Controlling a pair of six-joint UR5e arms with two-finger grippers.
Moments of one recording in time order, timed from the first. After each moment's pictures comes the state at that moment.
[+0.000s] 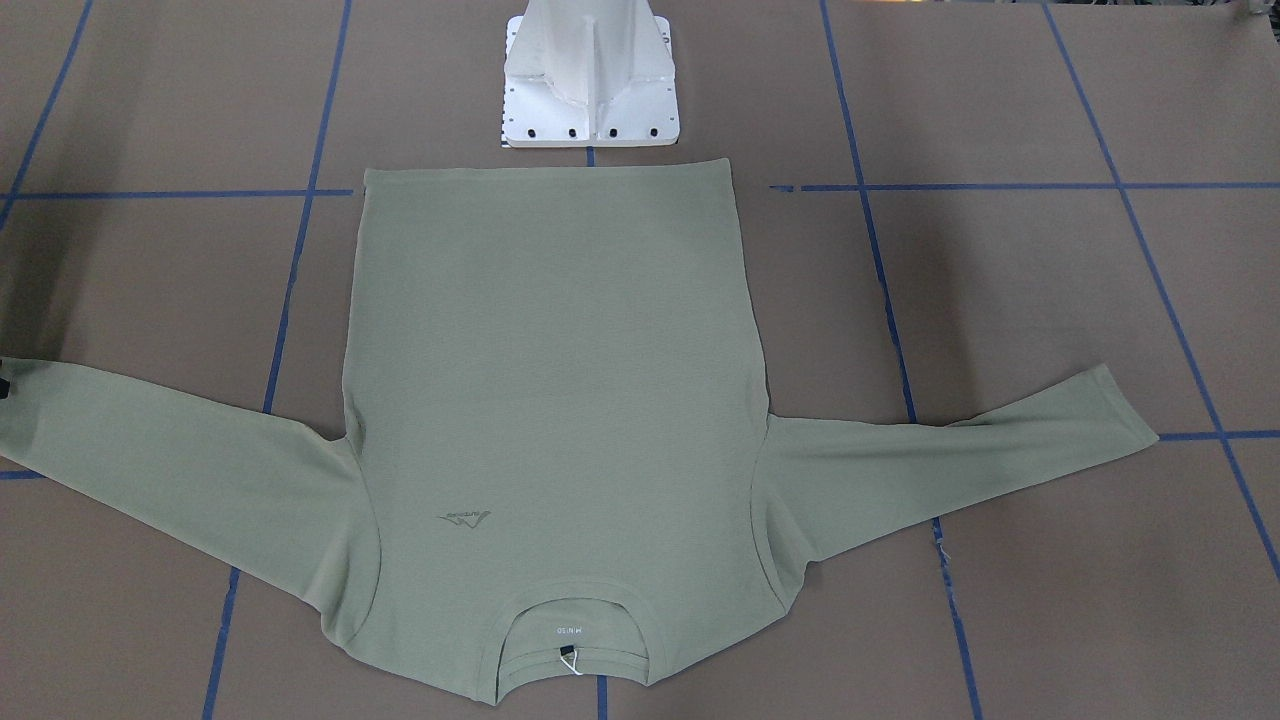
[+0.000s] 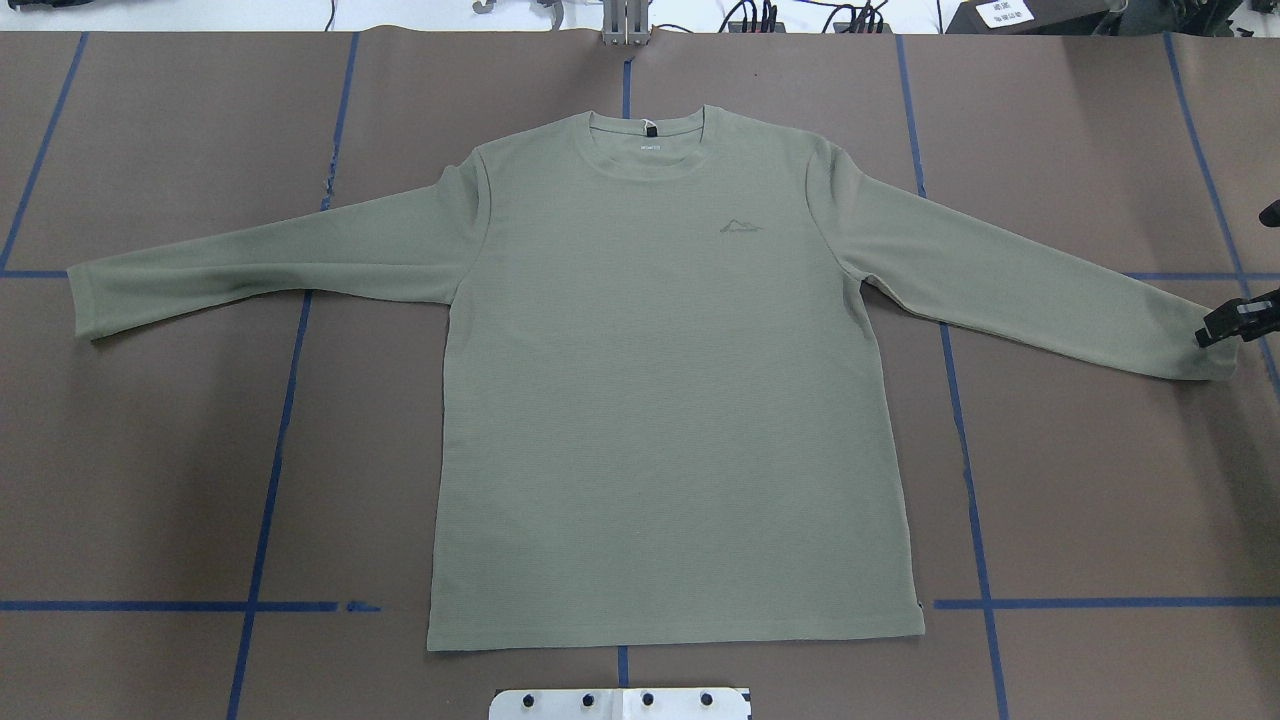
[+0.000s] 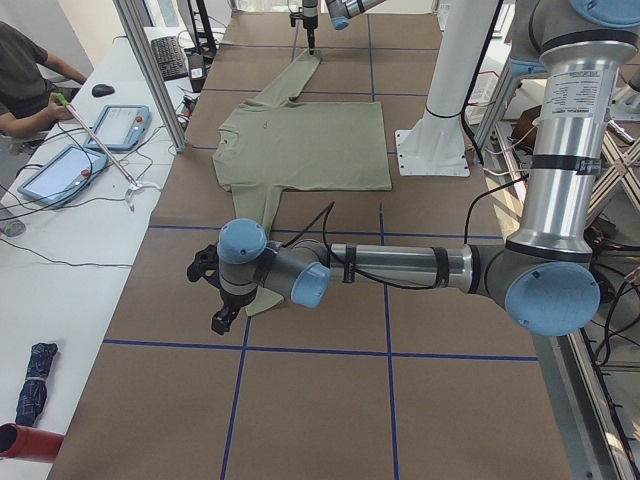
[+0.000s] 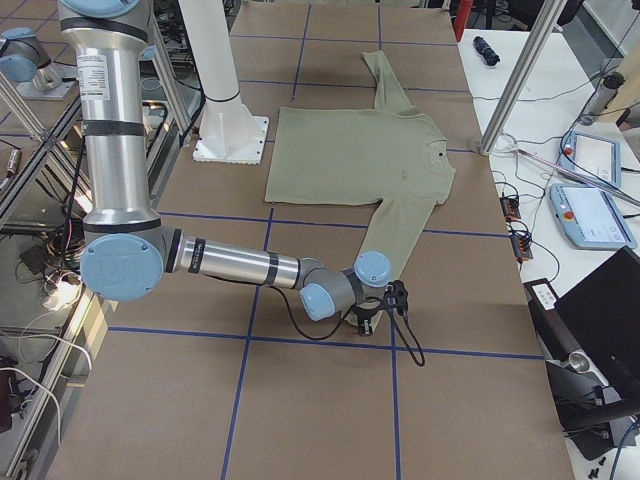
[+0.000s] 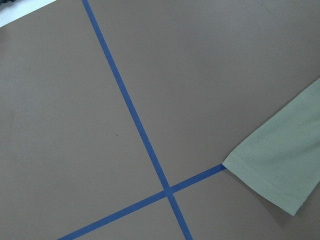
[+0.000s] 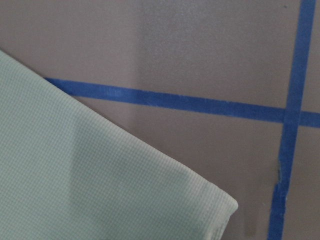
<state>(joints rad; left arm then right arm) -1.51 -1.65 -1.49 -1.95 -2.32 0.12 1.21 -1.54 1.29 -0.97 2.29 0.38</state>
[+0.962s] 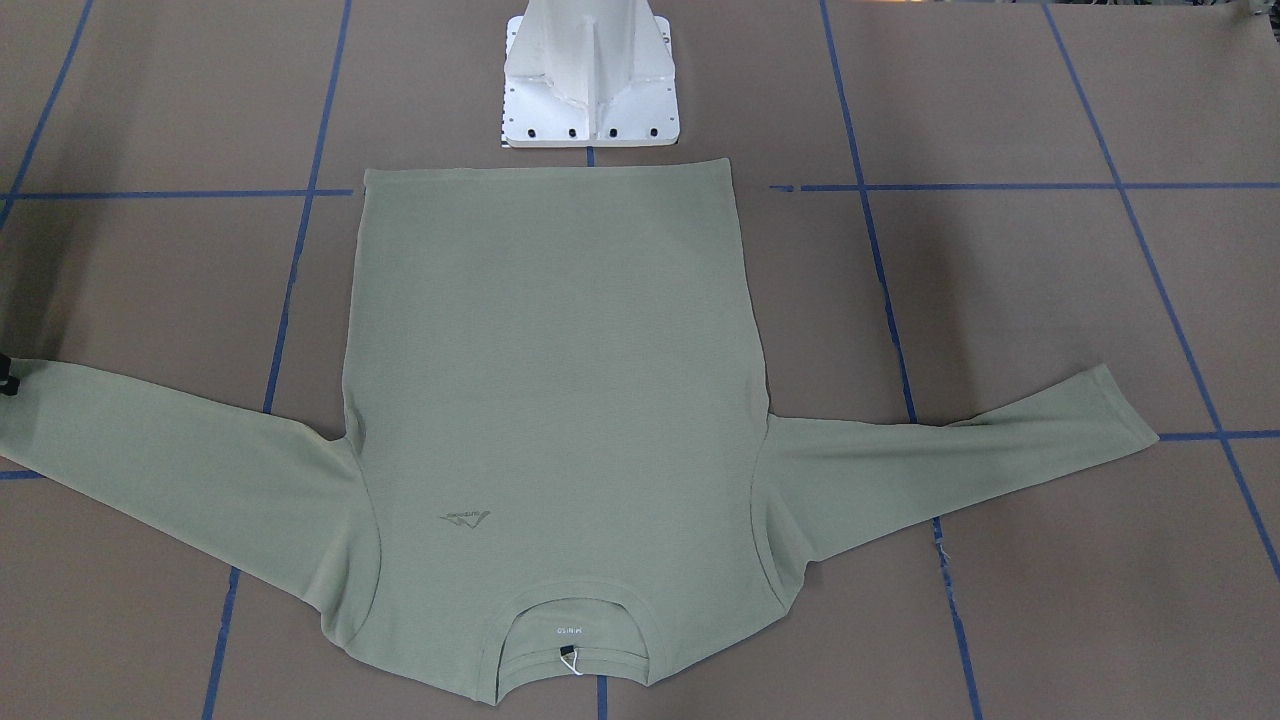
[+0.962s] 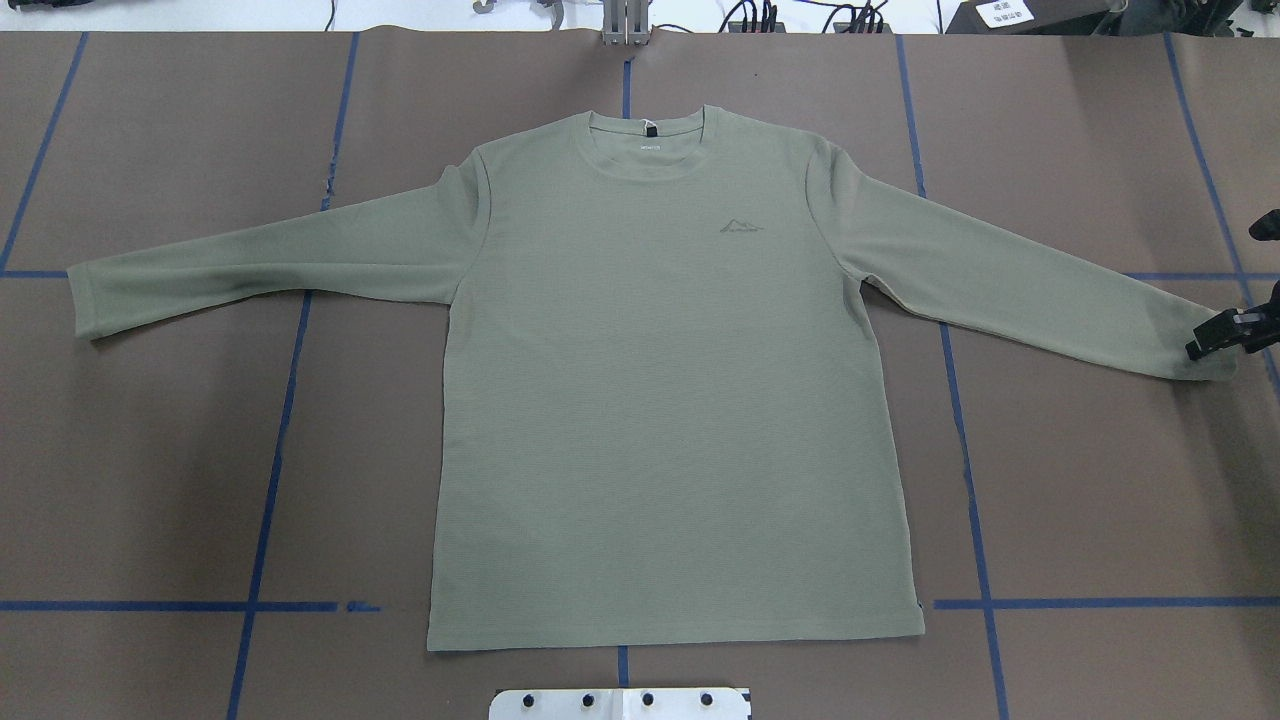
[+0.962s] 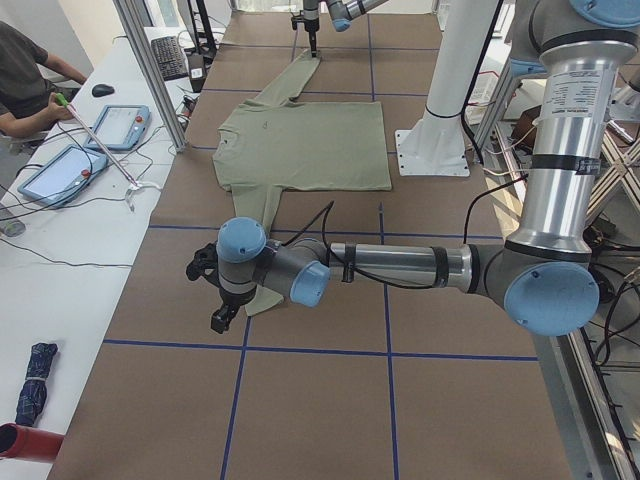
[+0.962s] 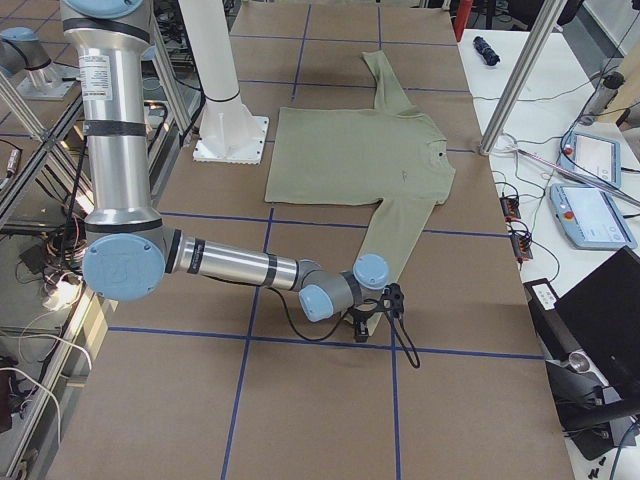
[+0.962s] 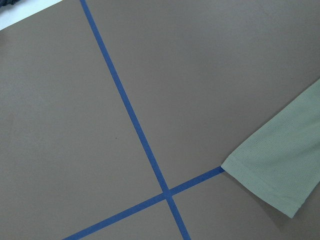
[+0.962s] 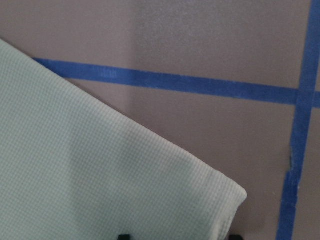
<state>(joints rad) -1.51 -1.66 -1.50 -1.95 -2.32 0.12 1.19 -1.54 1.28 -0.98 2.30 0.39</state>
